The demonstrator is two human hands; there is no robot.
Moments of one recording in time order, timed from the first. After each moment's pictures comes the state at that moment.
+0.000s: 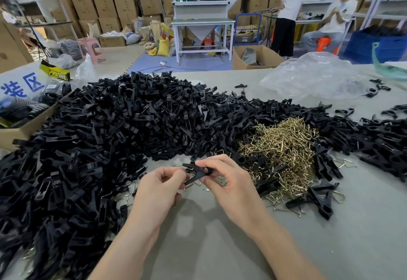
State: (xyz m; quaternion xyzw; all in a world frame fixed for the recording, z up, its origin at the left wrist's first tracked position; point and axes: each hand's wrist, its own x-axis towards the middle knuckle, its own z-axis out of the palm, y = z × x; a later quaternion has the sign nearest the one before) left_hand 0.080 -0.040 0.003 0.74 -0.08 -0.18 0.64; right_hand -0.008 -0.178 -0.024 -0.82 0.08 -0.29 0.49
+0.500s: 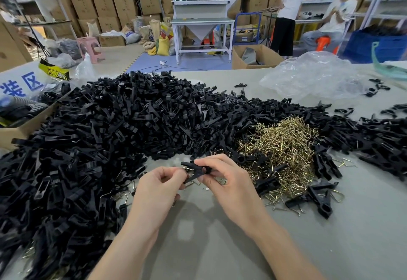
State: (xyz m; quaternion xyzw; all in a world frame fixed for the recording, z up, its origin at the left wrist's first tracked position) left_hand 0.078 -0.039 0.003 0.75 -0.10 -0.16 0.64; right_hand -0.007 -0.177 -0.022 -0.82 0.06 -0.30 0.49
